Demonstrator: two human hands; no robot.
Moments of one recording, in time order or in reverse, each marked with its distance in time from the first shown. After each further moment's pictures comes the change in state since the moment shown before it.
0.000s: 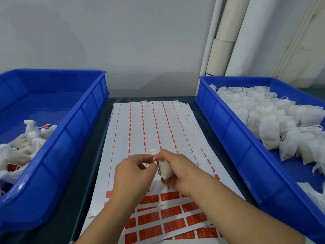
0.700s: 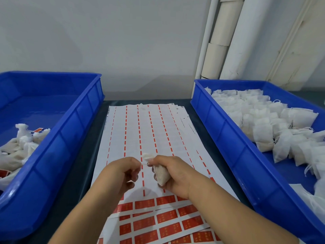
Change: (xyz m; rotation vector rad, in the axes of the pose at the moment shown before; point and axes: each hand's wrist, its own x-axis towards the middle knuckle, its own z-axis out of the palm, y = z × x) left_hand 0.012 0.026 -0.037 -0.464 -0.351 -0.545; right_hand -0.006 -0.006 -0.004 -0.069 -0.097 0.008
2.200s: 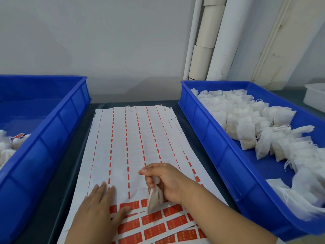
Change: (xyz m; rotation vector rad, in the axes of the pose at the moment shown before) left_hand 0.011 -0.078 -0.013 1.381 0.174 0.238; right_hand 0.003 0.017 -0.028 0.002 -0.115 -0.064
